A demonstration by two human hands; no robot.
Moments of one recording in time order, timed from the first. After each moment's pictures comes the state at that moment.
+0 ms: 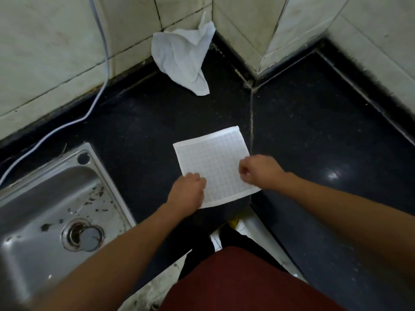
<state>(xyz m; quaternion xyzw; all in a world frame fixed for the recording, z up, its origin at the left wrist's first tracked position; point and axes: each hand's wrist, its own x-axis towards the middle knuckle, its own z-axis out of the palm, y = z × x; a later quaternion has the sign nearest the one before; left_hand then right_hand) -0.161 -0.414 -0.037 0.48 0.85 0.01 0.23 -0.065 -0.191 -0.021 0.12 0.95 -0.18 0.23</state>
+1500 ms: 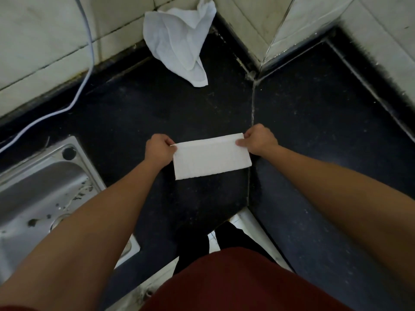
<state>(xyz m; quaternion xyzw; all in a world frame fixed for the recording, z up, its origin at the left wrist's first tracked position) -0.277 -0.387 -0.074 0.07 0.91 0.28 0.30 -0.135 -0.143 -0.059 0.42 0.82 -0.32 0.20</state>
